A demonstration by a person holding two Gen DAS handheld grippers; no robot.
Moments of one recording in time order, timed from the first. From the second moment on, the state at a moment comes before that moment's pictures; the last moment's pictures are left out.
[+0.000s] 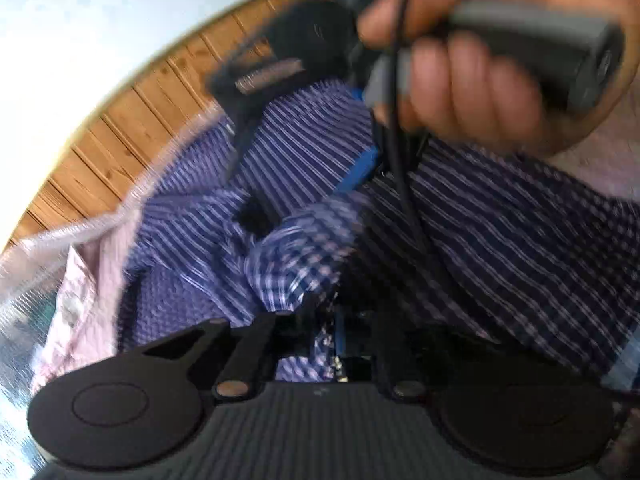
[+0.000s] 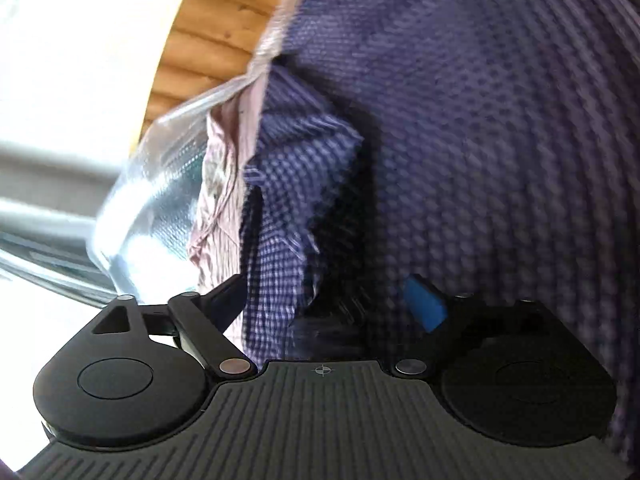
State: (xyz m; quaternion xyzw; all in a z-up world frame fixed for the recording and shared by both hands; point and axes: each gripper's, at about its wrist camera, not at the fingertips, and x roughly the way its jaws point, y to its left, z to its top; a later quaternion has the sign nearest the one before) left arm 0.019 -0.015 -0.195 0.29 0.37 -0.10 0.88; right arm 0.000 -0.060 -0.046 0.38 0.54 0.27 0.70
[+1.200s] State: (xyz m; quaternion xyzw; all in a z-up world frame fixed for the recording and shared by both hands) left arm -0.102 0.101 -0.220 0.42 0.38 0.05 0.82; right arm 0.086 -0.083 -0.021 0.18 0.53 0.23 0.80
